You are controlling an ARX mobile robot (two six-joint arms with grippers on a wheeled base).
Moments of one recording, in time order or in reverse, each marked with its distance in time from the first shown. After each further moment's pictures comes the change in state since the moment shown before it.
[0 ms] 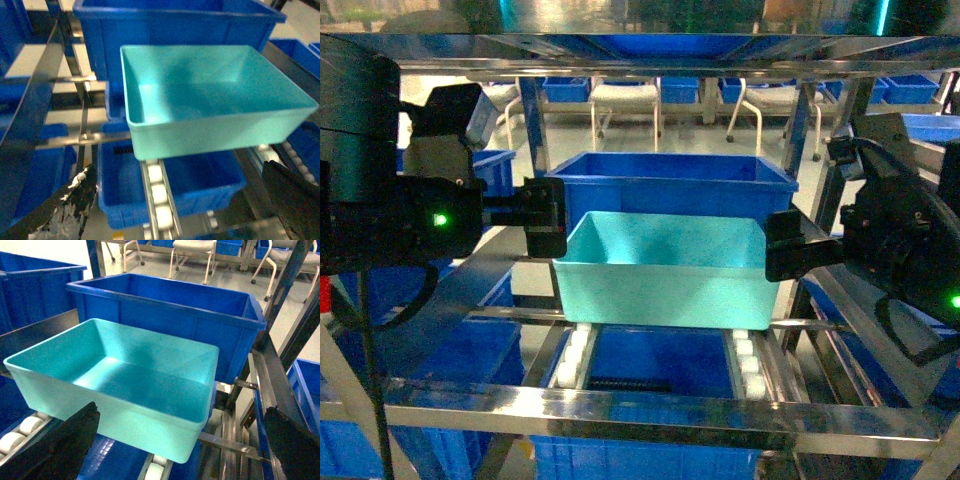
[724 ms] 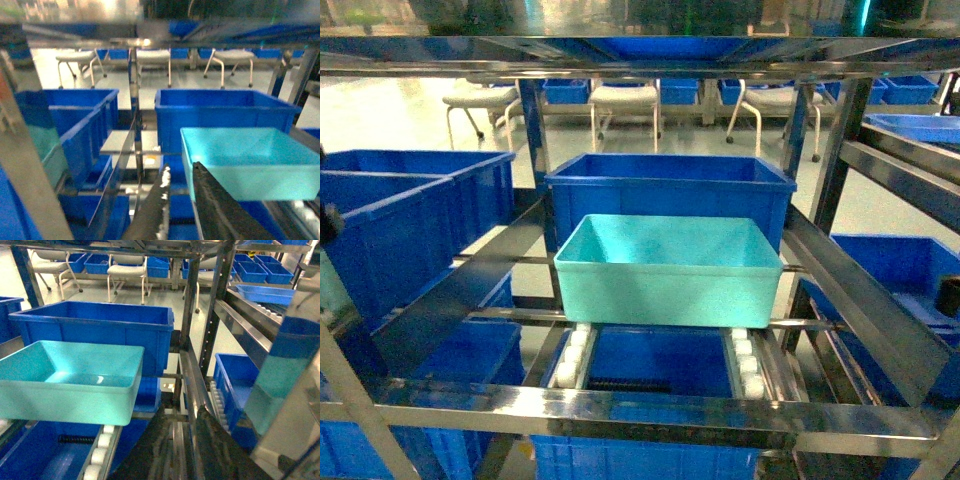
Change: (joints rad) left arm 0.048 -0.519 -0.630 0.566 -0.193 0.090; right arm -0.057 -0.421 -0.544 0.228 0.228 0.024
